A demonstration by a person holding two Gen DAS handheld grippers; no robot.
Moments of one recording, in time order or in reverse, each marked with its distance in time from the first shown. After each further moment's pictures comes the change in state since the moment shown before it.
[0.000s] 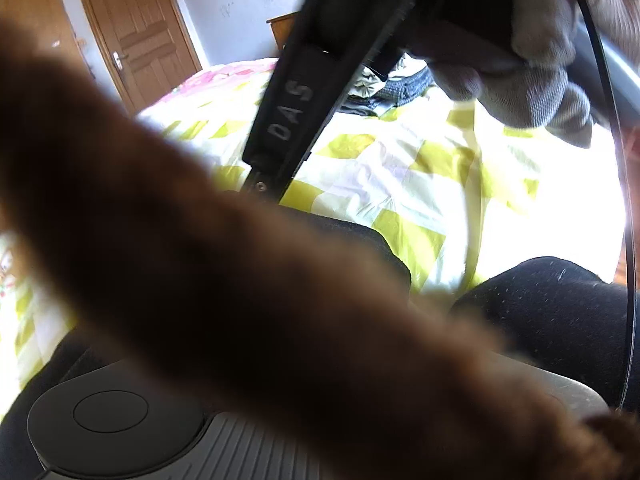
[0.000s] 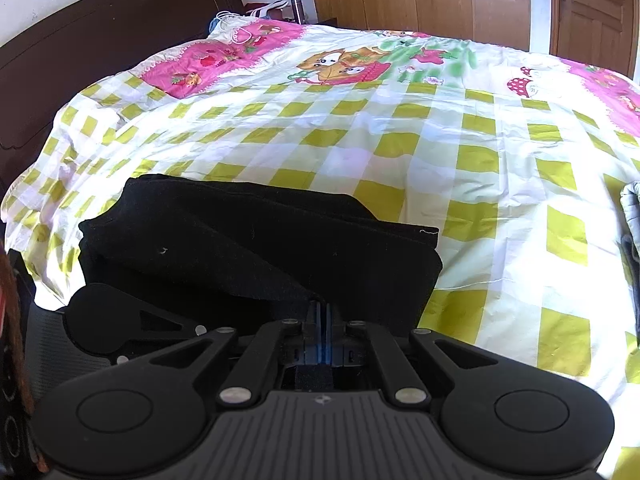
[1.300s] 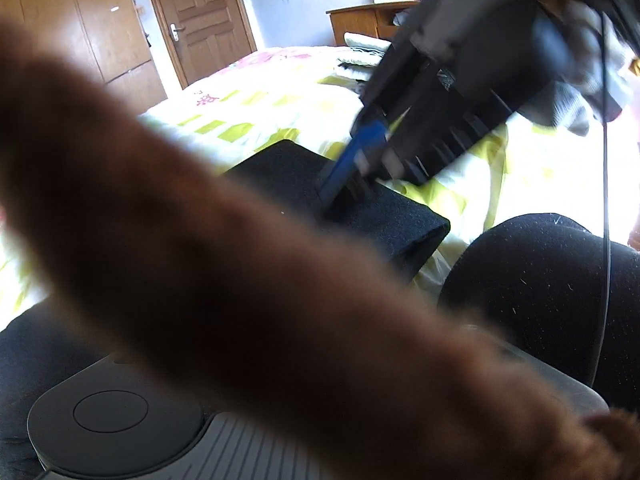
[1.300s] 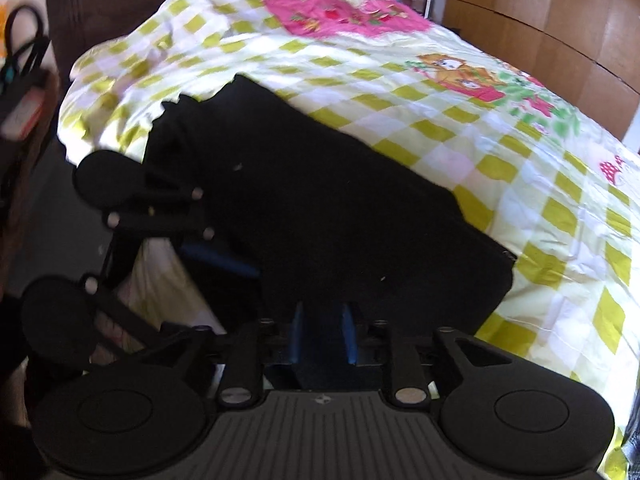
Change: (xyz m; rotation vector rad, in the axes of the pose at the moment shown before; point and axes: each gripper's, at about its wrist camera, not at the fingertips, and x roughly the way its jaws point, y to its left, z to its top) left arm -0.038 0.003 -0.043 -0.124 0.016 0.112; right arm 0.013 0.056 -0.035 -0.465 0.082 0.083
